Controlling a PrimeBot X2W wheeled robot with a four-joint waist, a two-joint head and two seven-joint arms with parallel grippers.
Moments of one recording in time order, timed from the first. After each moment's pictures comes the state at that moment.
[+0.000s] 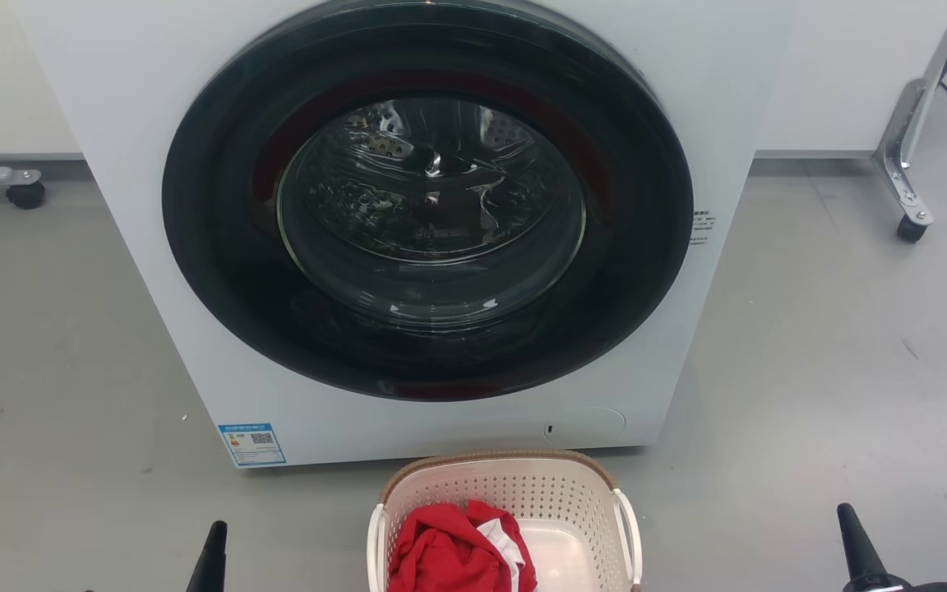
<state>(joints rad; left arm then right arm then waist) -0.02 0.06 0.00 0.26 -1.21 -0.05 0.04 -0.04 -0.10 -0.01 0.27 1.23 0.05 0.03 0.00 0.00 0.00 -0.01</state>
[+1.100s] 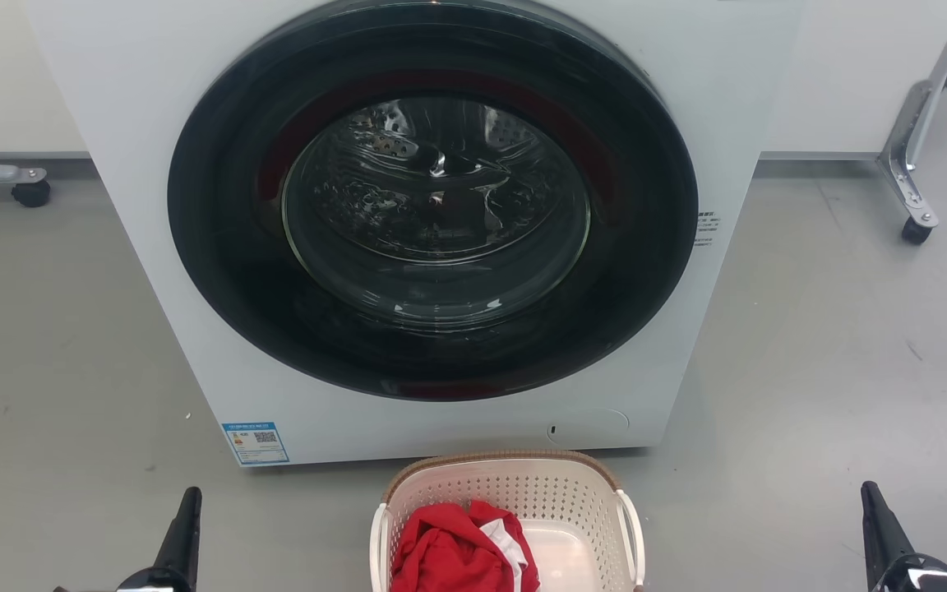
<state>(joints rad) -0.08 0.04 0.09 0.30 -1.60 -0.12 0.11 -0.09 -0.04 -0.13 0.30 1.60 0.12 0.11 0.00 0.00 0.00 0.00</state>
